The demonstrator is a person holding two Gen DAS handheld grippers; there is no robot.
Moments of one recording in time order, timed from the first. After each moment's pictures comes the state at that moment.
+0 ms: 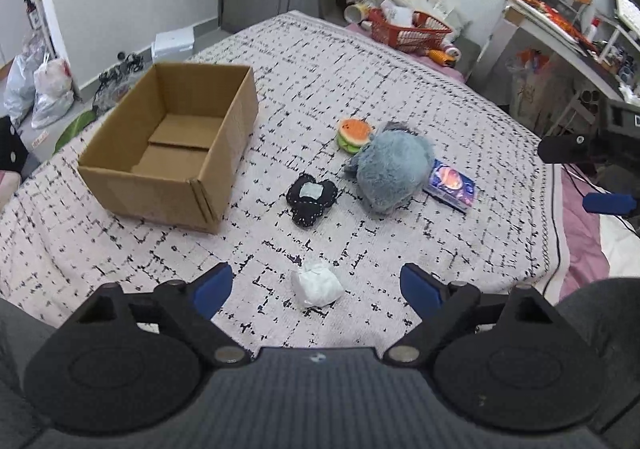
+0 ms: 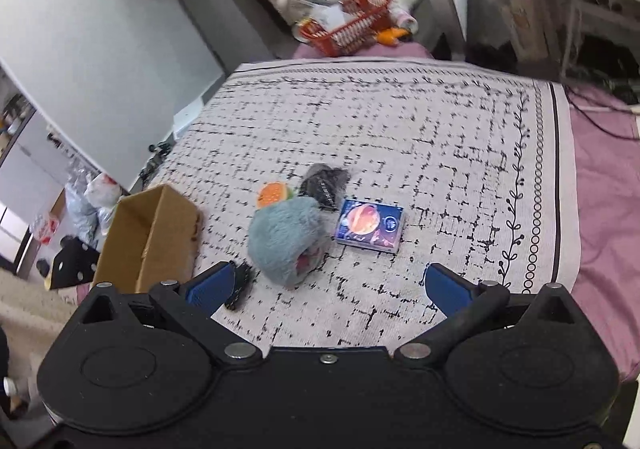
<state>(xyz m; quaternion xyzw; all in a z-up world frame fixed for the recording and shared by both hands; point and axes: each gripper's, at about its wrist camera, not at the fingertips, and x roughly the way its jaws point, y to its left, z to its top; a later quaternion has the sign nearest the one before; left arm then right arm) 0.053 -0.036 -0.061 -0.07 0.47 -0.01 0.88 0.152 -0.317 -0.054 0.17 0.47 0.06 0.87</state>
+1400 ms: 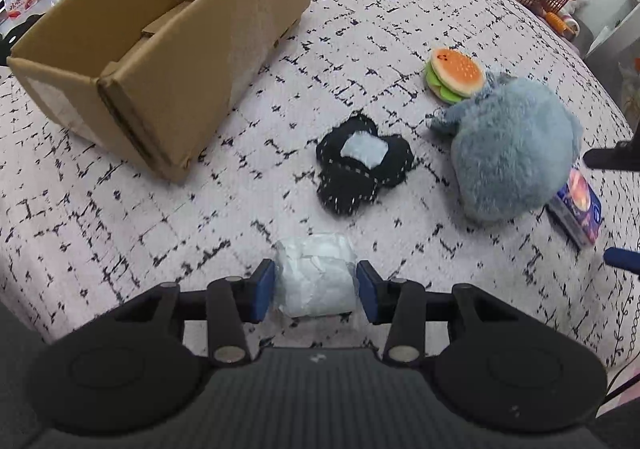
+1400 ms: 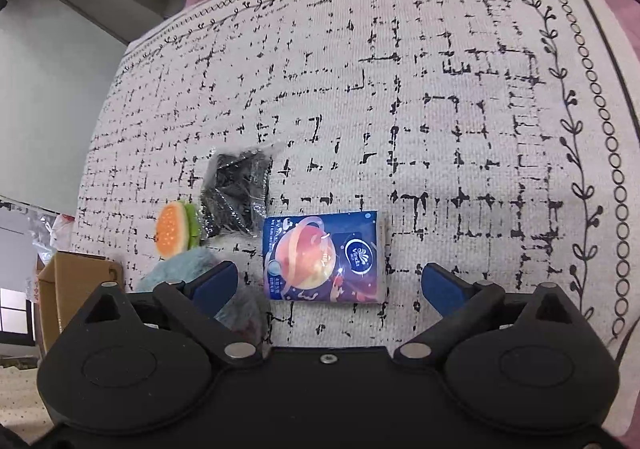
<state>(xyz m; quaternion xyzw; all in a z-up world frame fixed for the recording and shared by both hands) 0.152 -0.049 -0.178 -0.14 0.55 0.11 0.82 0.272 -0.328 -0.203 0.27 0.56 -0.01 0.78</state>
